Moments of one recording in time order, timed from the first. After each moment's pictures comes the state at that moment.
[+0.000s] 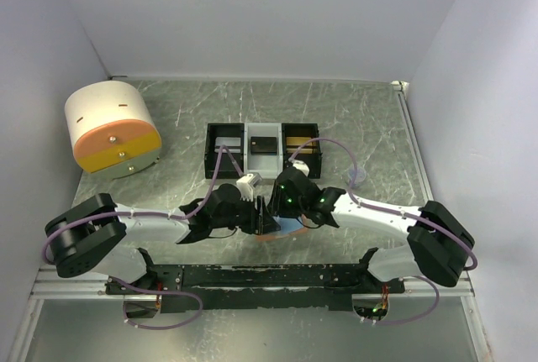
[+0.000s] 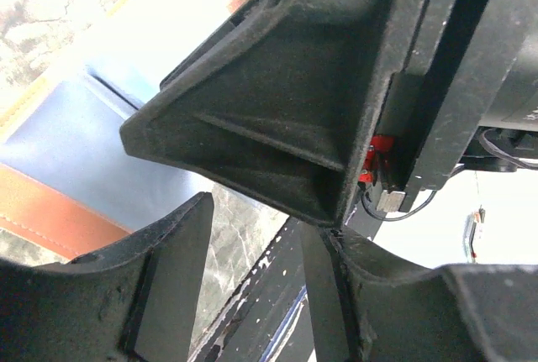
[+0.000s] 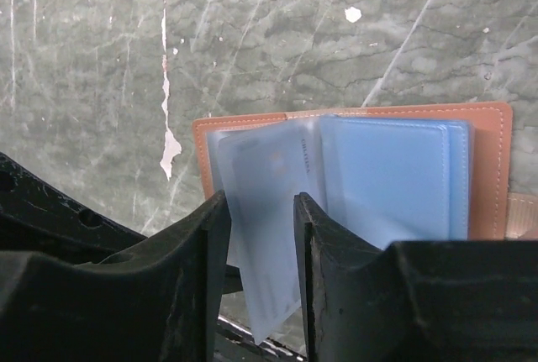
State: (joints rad) left arm -1.03 1.41 0.46 0.48 0.19 -0.84; right arm 0.91 1.33 0.65 -0.19 0.09 0.88
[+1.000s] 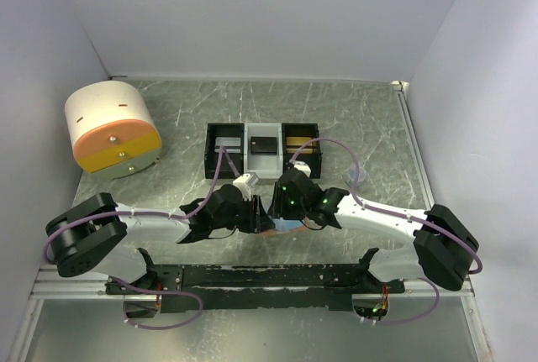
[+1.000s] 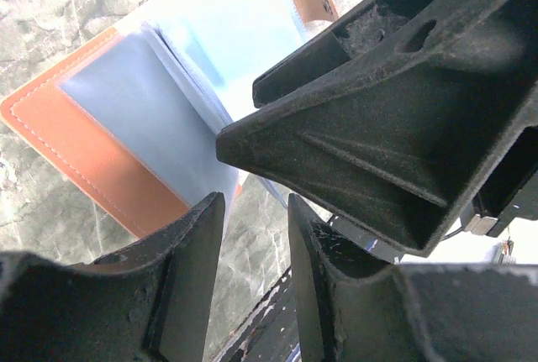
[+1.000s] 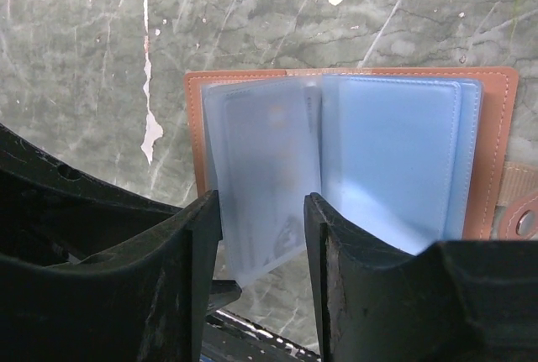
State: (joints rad) left arm -1.03 1.42 0.47 0.41 0.10 -0.85; right arm 0.91 1.29 0.65 -0.26 0.11 0.84
